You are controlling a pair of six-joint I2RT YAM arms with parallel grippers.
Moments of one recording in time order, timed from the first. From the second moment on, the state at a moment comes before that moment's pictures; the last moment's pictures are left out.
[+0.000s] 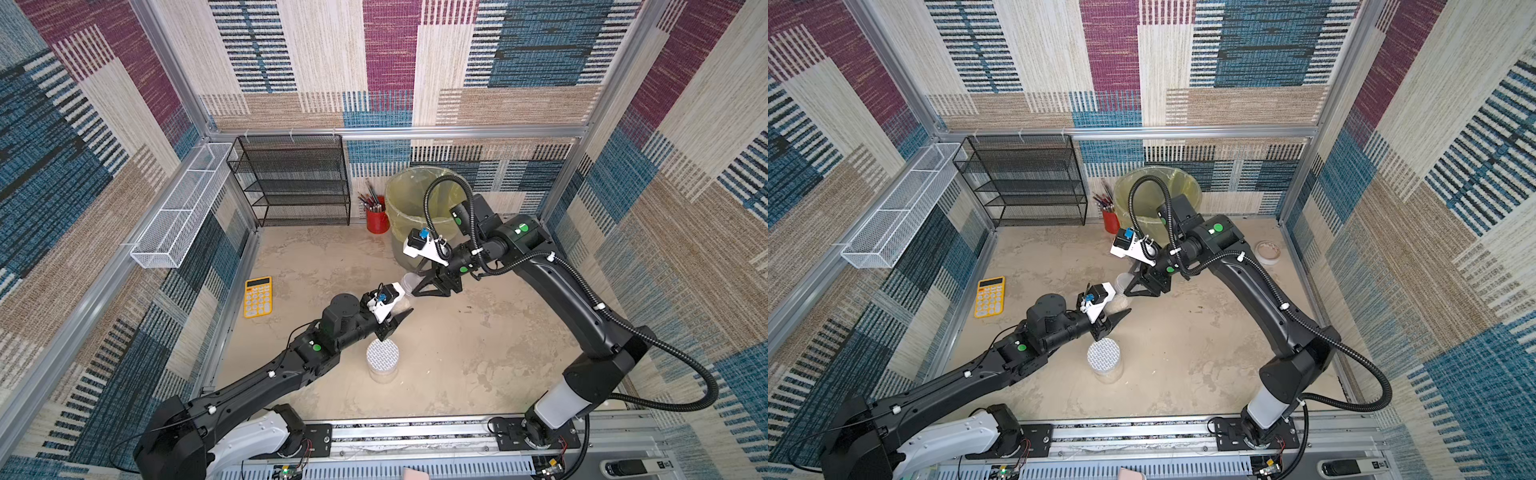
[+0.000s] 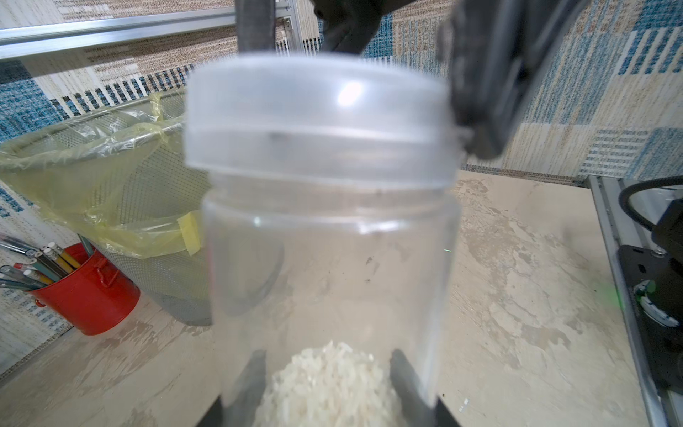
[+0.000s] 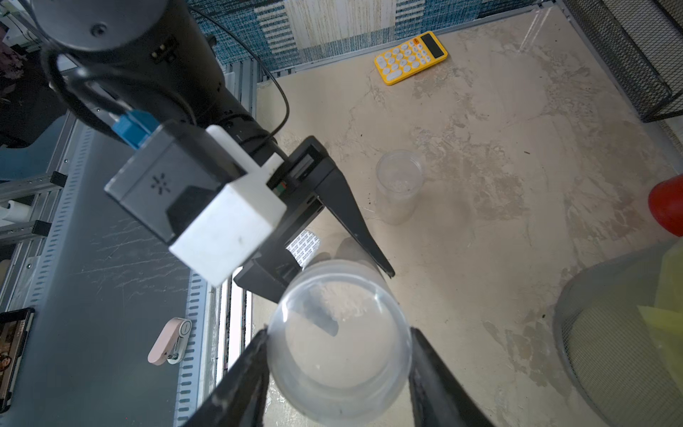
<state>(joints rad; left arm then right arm) -0.79 1.07 0.64 0.20 0.15 0.22 0.59 1.63 1.91 -1.27 -0.69 -0.60</state>
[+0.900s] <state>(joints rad) -0.79 1.08 0.64 0.05 0.19 0.23 0.58 1.59 1.79 -1.06 -0.70 -0.57</state>
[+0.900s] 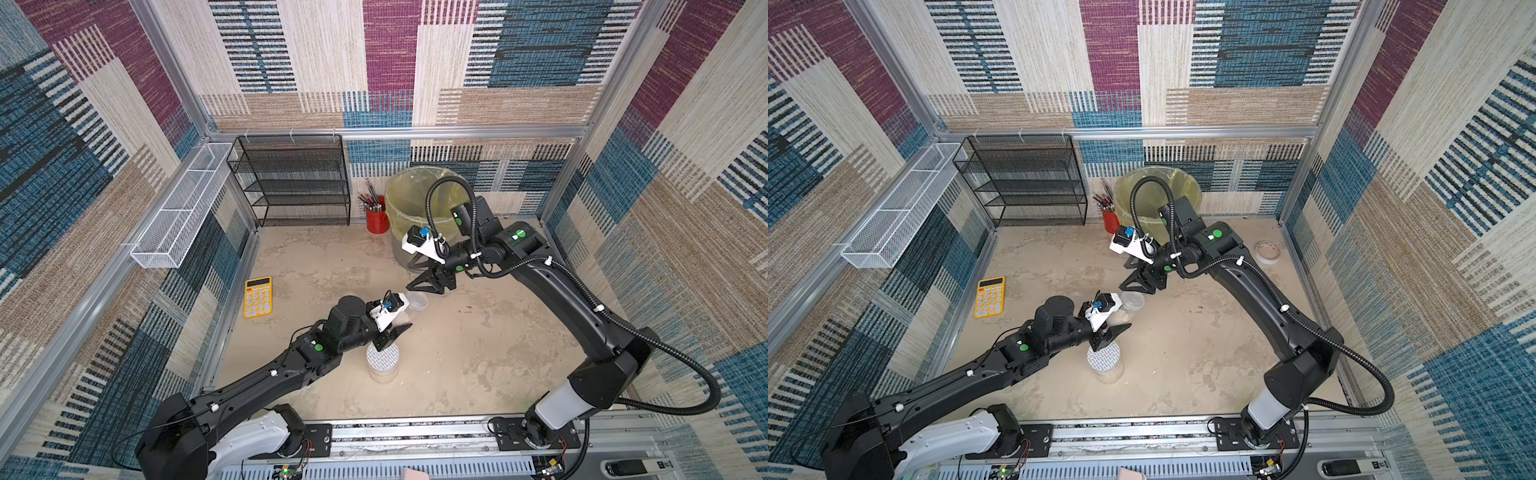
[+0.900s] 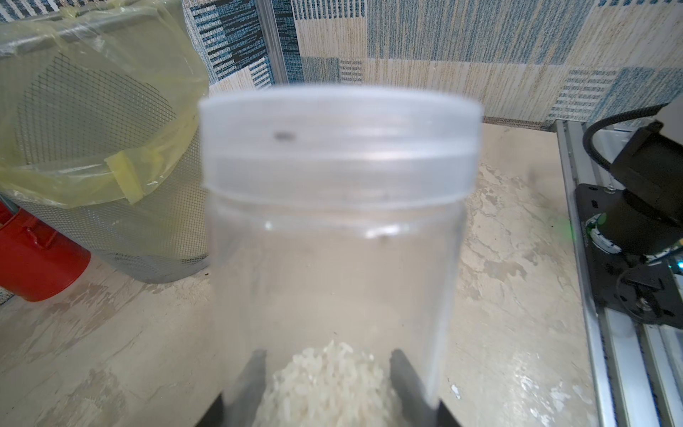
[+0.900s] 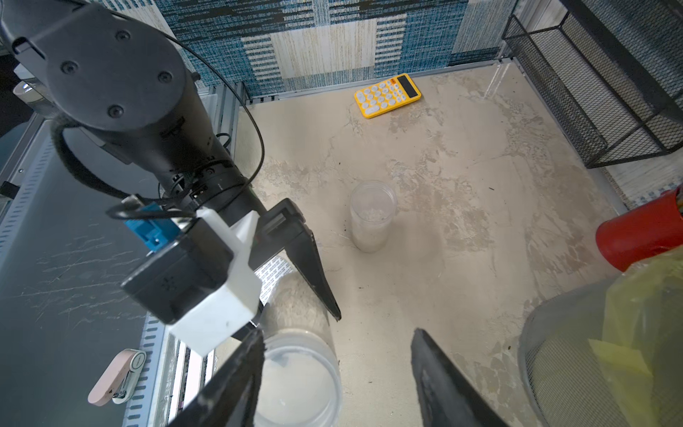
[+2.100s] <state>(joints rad) -0.79 1.07 0.63 0.09 0.13 0.25 0.63 1.49 1.80 -1.12 -0.55 0.66</state>
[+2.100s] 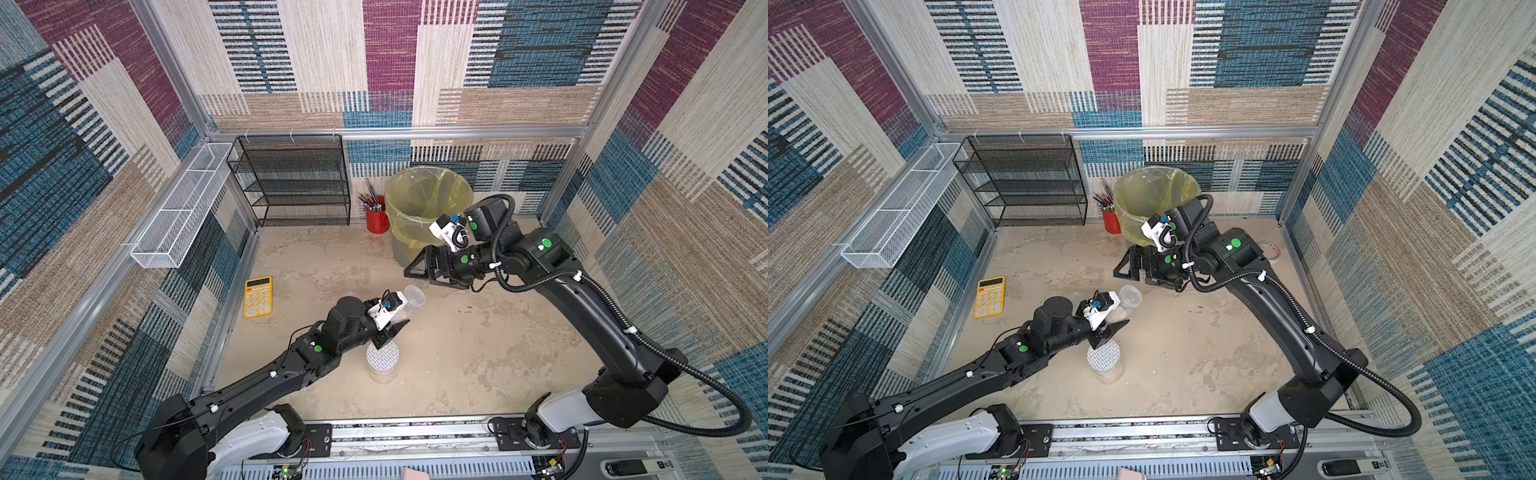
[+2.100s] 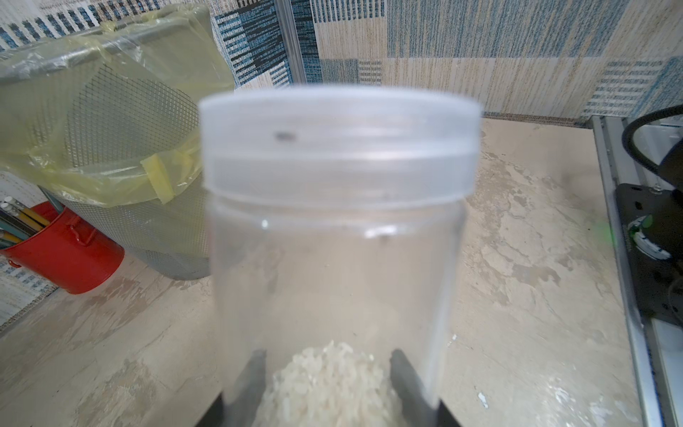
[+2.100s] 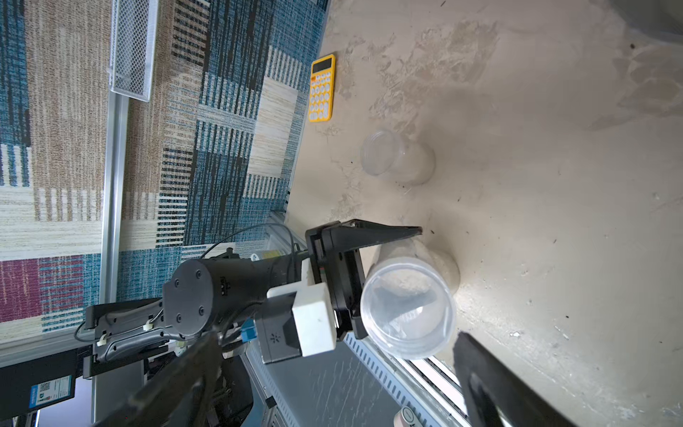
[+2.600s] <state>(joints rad) -0.79 1.08 0.63 0.09 0.13 0.25 0.64 1.50 1.70 -1.15 -0.50 0.67</state>
